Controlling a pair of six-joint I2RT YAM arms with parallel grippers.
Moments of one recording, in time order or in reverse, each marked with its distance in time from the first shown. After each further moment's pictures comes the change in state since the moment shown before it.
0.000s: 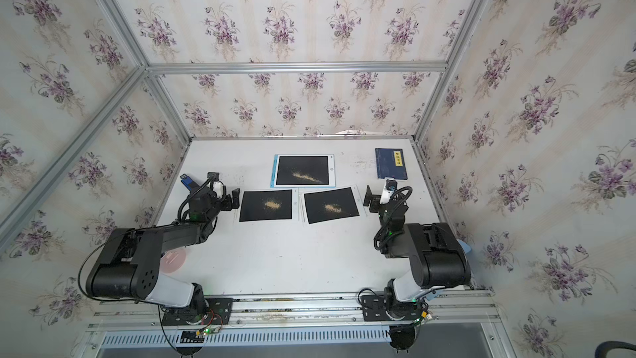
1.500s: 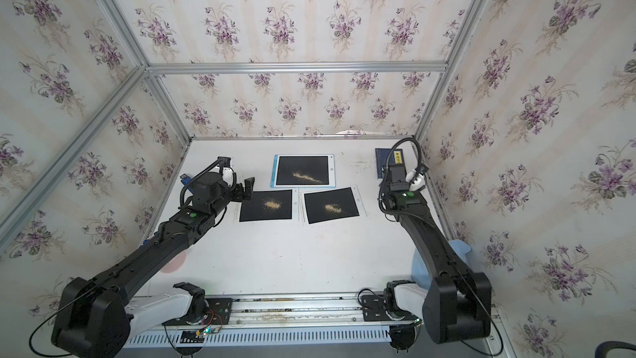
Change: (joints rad) left arm -0.282 -0.332 0.281 -0.618 -0.122 -0.137; right arm 0.020 -0.391 0.637 -1.785 0.485 0.776
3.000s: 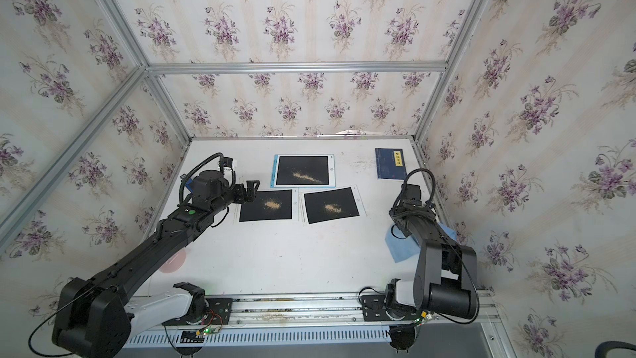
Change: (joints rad) left arm 0.000 -0.008 0.025 -0.097 0.117 -0.107; right arm -0.191 0.222 -0.184 0.233 -0.420 0.026
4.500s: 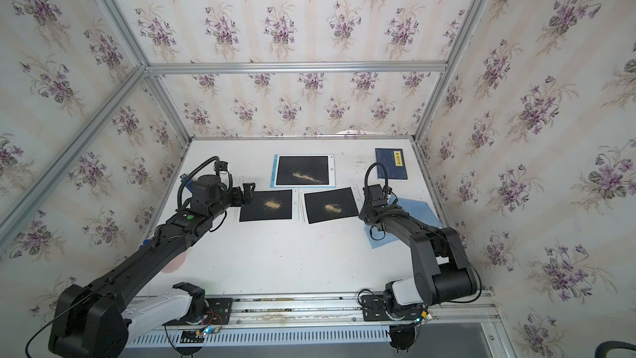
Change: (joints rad) left arm 0.003 -0.041 -0.052 0.011 -0.058 -0.041; right arm 0.344 0.086 -0.032 0.084 0.139 -0.215
